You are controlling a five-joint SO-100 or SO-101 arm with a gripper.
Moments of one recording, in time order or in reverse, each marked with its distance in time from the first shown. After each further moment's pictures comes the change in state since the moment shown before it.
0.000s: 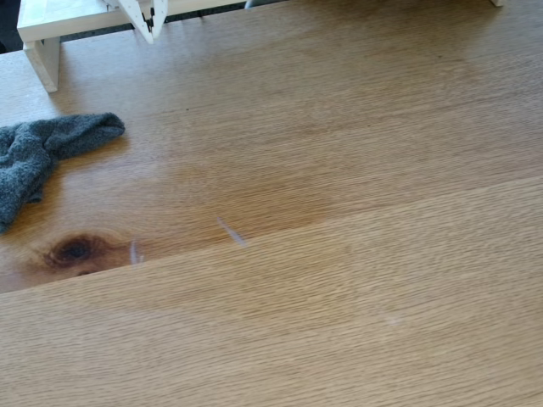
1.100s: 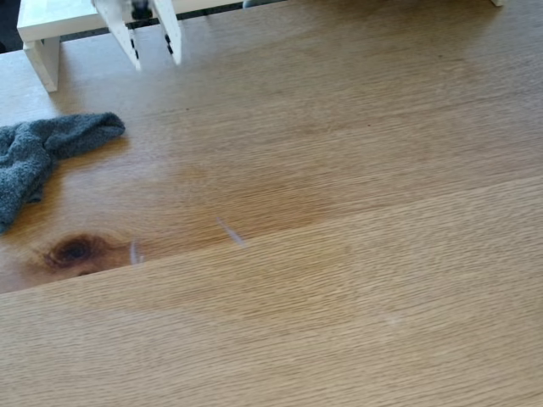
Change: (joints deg) arm 7.3 -40.3 -12.1 -36.1 1.5
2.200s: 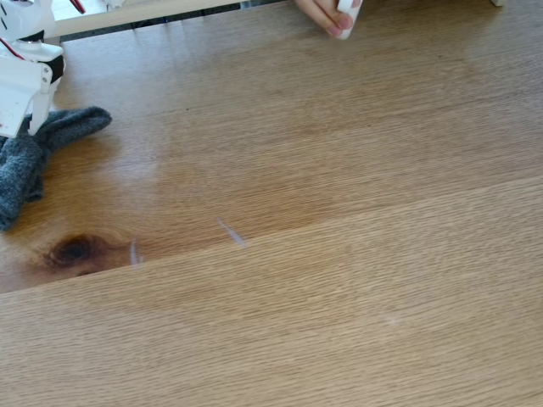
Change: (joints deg) arm 45.8 -75.6 -29.2 -34.8 -25.8
